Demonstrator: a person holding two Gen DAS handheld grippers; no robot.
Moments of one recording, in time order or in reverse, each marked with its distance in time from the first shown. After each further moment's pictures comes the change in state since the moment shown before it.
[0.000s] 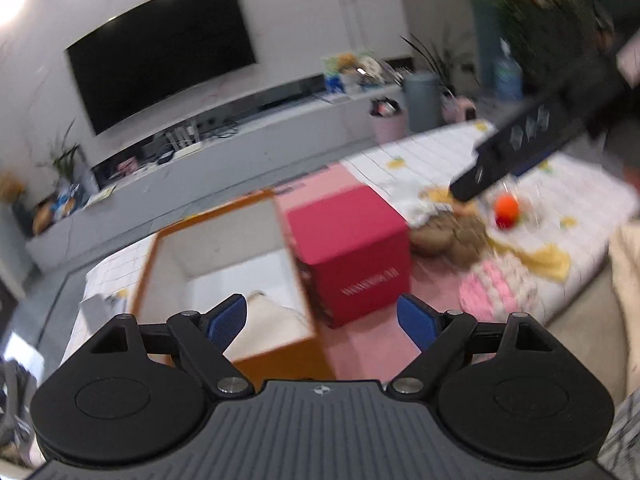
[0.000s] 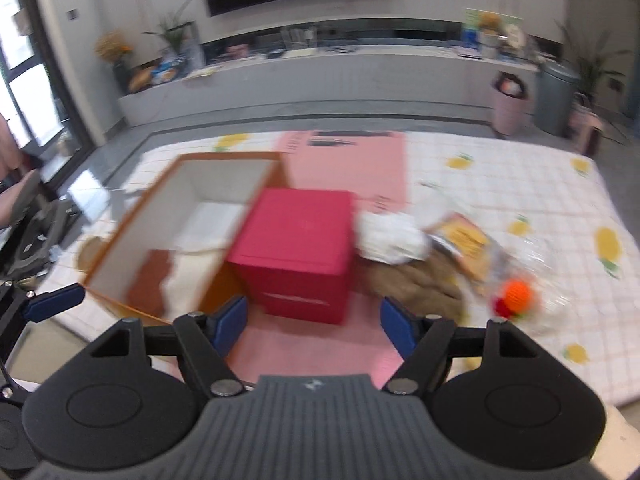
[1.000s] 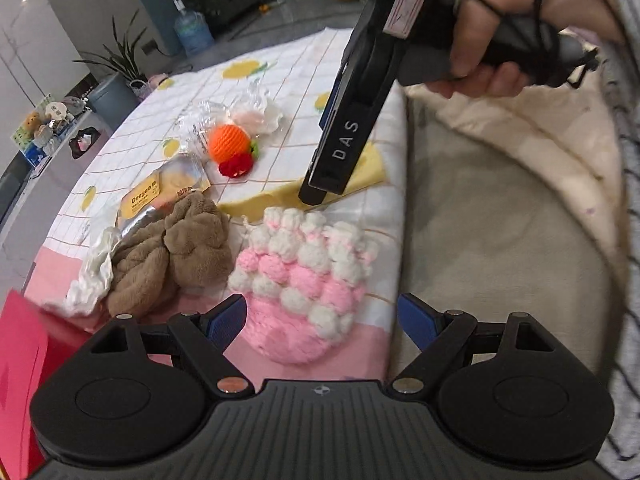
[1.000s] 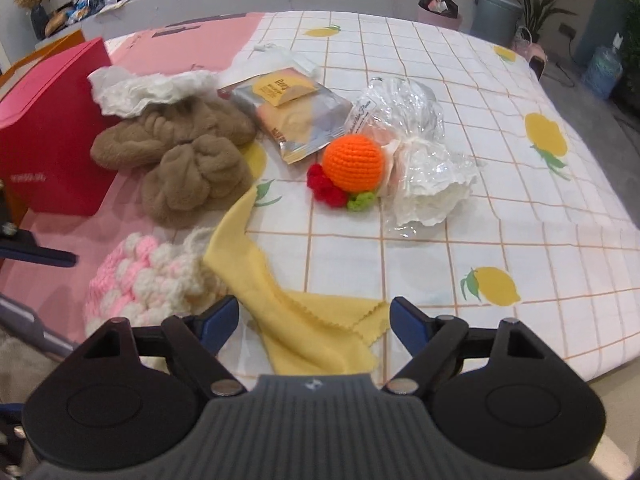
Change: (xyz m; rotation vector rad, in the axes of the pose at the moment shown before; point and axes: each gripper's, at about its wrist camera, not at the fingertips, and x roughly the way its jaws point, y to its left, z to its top) left arm 0.150 -0.143 -0.005 0.730 0.042 -0.645; right arm 0.125 -0.173 -0.084 0.018 0.188 -0.185
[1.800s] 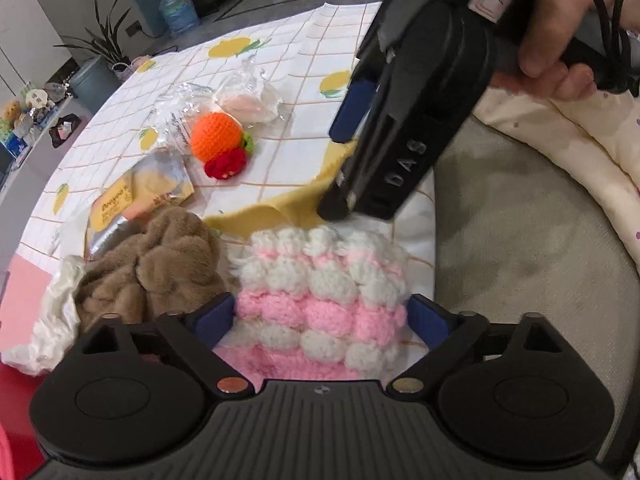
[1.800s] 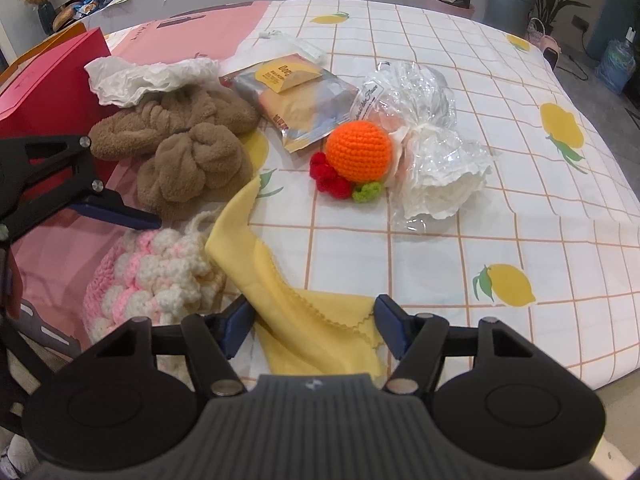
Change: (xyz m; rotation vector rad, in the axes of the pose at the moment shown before) left arm 0.043 0.014 0.019 -0.011 0.063 -0.050; right arm 0.012 -0.004 0.000 -0.022 0.027 0.026
